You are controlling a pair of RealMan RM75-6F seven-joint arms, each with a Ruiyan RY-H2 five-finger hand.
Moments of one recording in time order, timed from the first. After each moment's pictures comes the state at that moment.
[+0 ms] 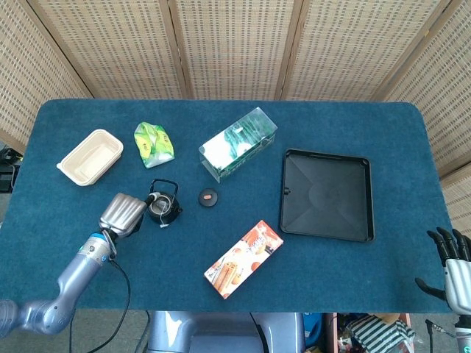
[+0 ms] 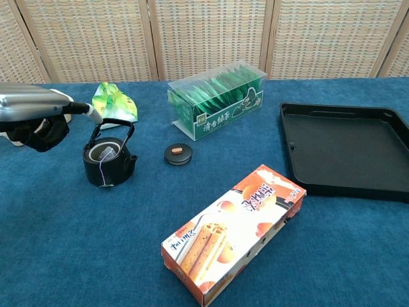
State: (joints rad) left arm -0.83 -1.22 0.05 -1.86 0.85 1.08 0.64; right arm -0.02 -1.13 0.06 -1.57 -1.44 1.51 -0.03
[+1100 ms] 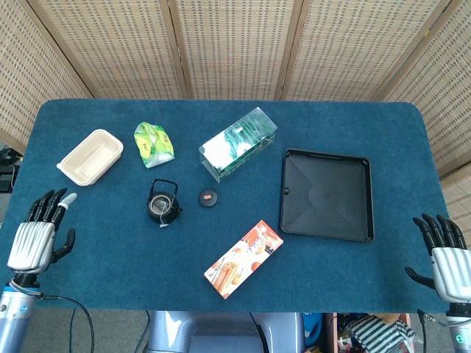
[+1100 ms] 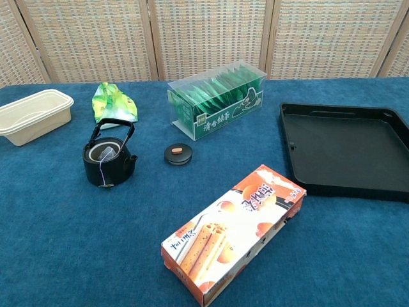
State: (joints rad) left arm -0.29 -1.21 0.10 -1.71 1.37 1.61 0.16; right arm 0.04 -1.11 0.08 -1.59 -1.50 1.50 -0.07
